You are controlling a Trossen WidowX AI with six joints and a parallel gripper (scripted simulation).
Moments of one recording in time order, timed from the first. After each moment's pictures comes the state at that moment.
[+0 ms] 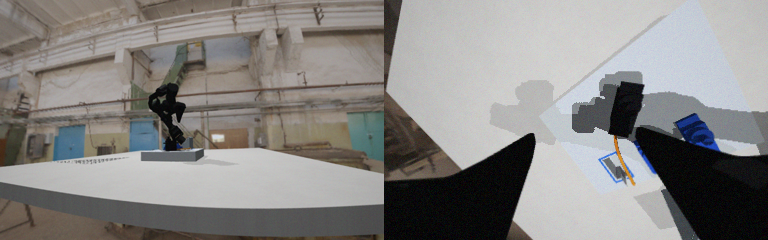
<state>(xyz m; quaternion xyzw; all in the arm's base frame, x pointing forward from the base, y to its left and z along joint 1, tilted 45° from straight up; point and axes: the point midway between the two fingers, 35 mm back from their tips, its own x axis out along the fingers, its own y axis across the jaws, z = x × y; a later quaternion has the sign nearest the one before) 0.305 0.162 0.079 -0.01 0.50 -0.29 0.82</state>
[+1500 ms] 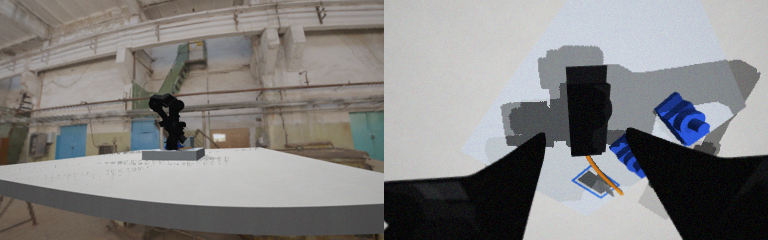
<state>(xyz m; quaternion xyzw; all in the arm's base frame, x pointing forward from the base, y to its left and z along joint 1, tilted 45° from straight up) 0.289 0.090 0.028 -0.01 0.48 -0.45 0.75</state>
